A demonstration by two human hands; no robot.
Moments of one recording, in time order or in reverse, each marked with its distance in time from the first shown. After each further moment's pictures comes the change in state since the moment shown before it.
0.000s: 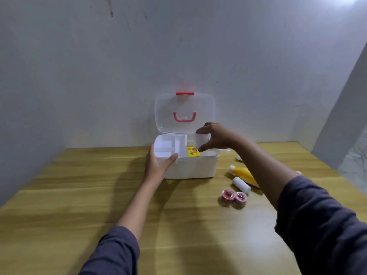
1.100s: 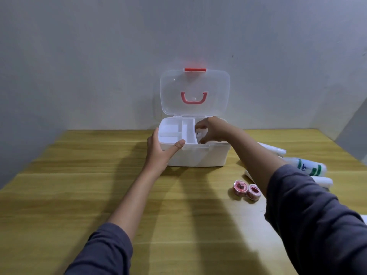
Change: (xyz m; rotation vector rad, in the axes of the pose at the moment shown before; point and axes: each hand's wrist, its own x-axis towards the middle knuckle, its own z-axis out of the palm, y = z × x) left_hand 0.008 -0.007 -0.003 0.084 -0.024 -0.004; right_hand 0.043 0.004 0.050 -0.054 -0.109 0.020
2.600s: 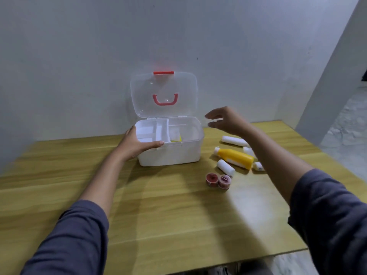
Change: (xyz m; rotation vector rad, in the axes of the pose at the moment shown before) left_hand 0.050 0.010 -0.020 0.333 -0.309 -0.020; right_hand -0.077 0.070 -0.035 0.364 0.307 0.166
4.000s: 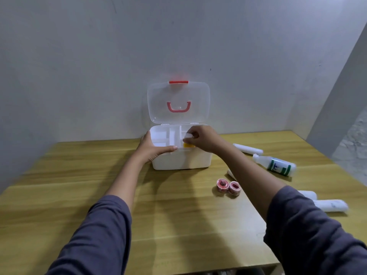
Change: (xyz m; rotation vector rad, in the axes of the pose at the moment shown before) left_hand -0.001 0.004 0.010 -0.128 0.065 0.004; right_hand -0.007 -0.072 0.064 0.009 -0.078 -0.084
